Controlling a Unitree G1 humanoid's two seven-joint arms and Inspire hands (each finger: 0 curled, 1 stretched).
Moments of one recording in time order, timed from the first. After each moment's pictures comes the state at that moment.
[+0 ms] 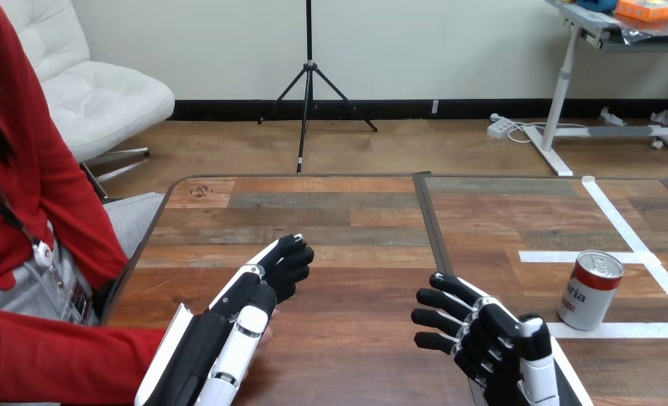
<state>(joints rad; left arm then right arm) 0.55 0.16 -0.12 -0.32 -0.12 -0.41 -0.30 0.48 -0.10 0.03 -0.08 0.27 -0.37 0.41</state>
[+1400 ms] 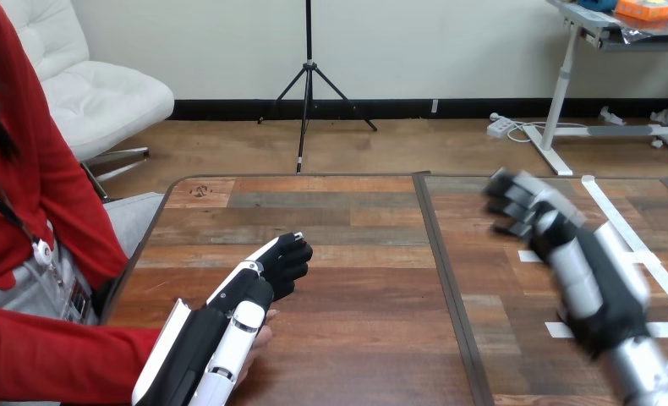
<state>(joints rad) 0.53 0.16 -0.10 -0.32 -0.11 -0.40 -0.31 0.04 -0.26 -0.14 0.17 0.13 -0.37 0.28</state>
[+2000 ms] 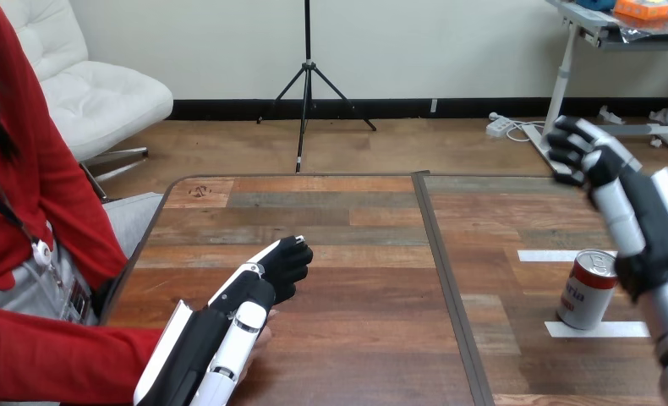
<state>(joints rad) 0.53 0.16 -0.10 -0.32 -0.11 -0.38 -0.31 -0.19 -0.37 -0.22 0.41 0.08 -0.41 0.20</state>
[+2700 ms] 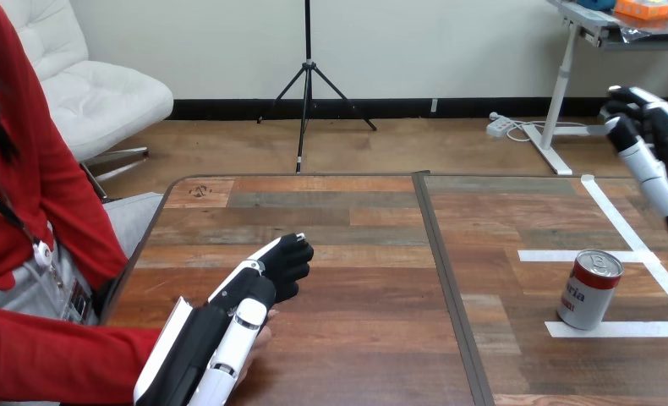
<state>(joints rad) 0.52 0.16 -0.10 -0.32 -0.11 -0.38 -0.31 -0.38 -0.52 -0.22 0.72 -0.12 -0.51 0.03</state>
